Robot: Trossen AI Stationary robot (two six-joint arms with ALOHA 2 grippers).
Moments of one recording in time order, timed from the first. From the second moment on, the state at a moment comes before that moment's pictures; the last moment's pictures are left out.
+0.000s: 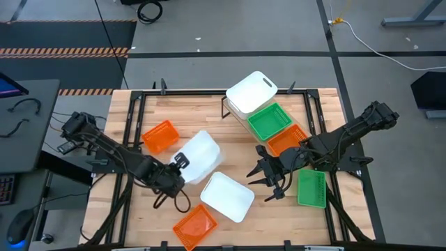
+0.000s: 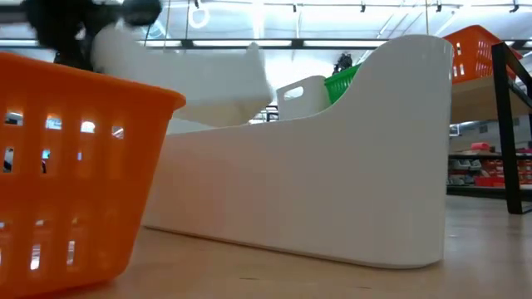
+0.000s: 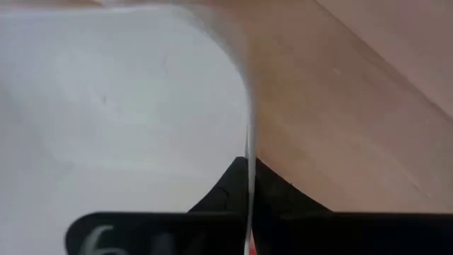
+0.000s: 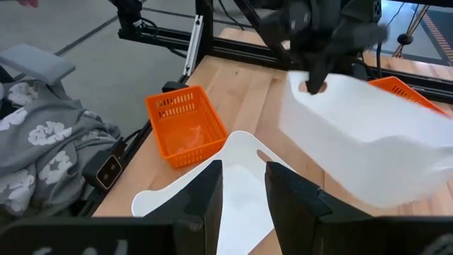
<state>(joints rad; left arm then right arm) -0.54 1.40 1.05 -0.97 -0.42 0.40 0.43 1.26 1.02 -0.22 0.13 0.03</state>
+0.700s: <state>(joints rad) -0.10 1.41 1.56 -1.01 -0.47 0.81 0.43 1.26 1.02 -0.24 0.13 0.09</state>
